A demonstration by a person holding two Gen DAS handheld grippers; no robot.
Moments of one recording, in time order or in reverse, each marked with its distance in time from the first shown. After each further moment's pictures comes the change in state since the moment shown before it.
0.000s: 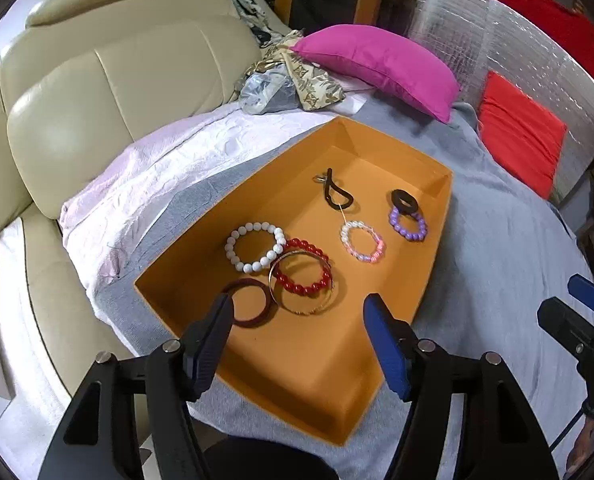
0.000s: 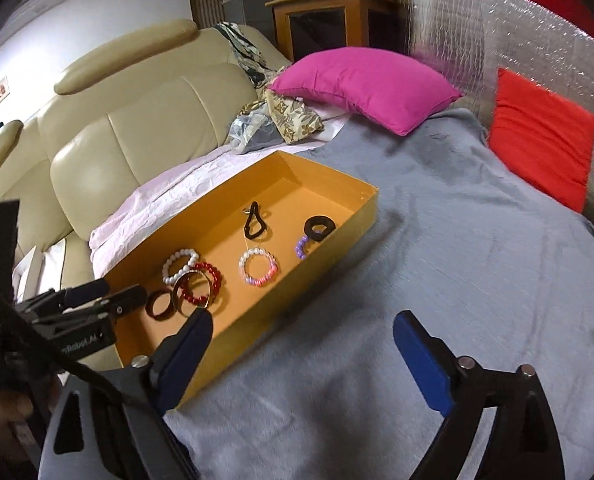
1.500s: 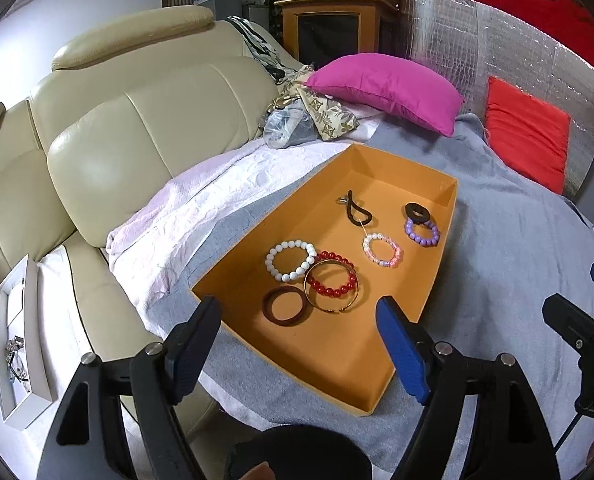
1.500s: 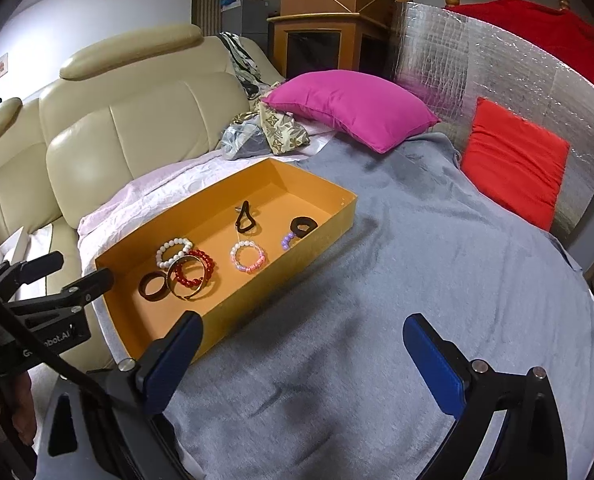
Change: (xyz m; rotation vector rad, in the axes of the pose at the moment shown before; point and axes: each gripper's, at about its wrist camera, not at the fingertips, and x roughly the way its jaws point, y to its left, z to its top) left arm -0.042 0.001 -0.017 0.058 -0.119 0.117; right arm -0.028 0.019 -0.016 -0.058 -0.046 -0.100
